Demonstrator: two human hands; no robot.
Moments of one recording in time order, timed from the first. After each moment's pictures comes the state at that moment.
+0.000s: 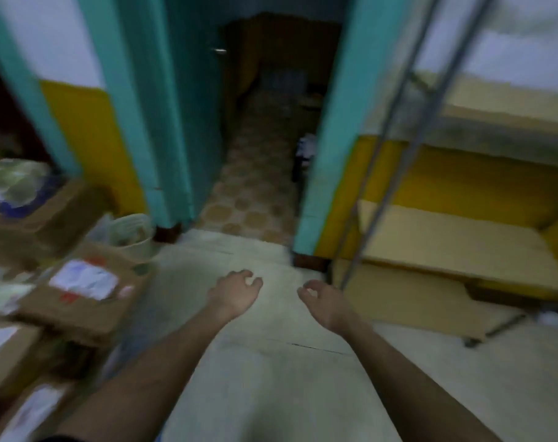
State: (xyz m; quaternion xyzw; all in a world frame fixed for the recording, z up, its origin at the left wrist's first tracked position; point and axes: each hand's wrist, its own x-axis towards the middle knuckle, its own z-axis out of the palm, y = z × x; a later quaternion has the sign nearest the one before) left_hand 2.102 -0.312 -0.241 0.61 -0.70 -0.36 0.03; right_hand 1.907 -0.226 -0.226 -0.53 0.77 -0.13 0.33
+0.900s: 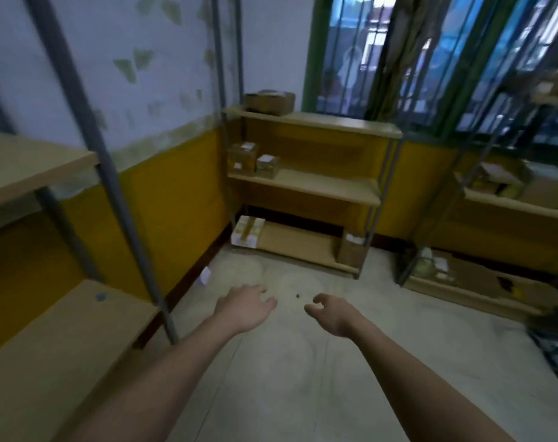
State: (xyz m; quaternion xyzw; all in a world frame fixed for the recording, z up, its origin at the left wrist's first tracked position) left_hand 1.163 0.065 -0.151 -0.07 -0.95 -0.23 -0.18; right_hand 1.199 0.273 -0.150 0.10 0.95 -0.23 0.18
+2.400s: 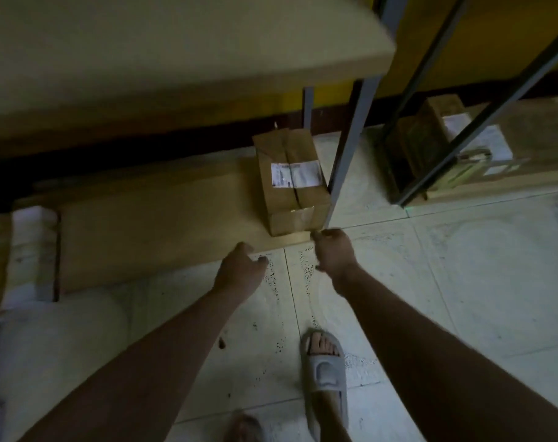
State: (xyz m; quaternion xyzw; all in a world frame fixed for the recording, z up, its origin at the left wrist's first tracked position) left_hand 0.325 0.669 -0.715 -0.05 -0.90 -0.25 -0.36; right_hand 0.404 0.815 -0.712 0.51 0.61 -0.61 0.03
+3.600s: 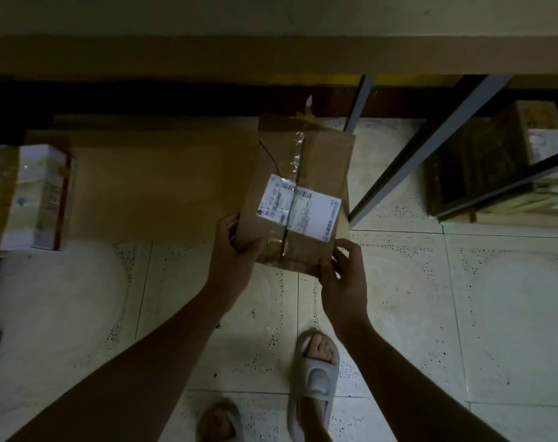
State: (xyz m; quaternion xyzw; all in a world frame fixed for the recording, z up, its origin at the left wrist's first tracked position) left_hand 0.297 0.651 -0.750 0.05 -0.76 -0.61 -0.23; right_hand 0.405 0.789 -0.759 0.40 0.66 -0.64 -0.09
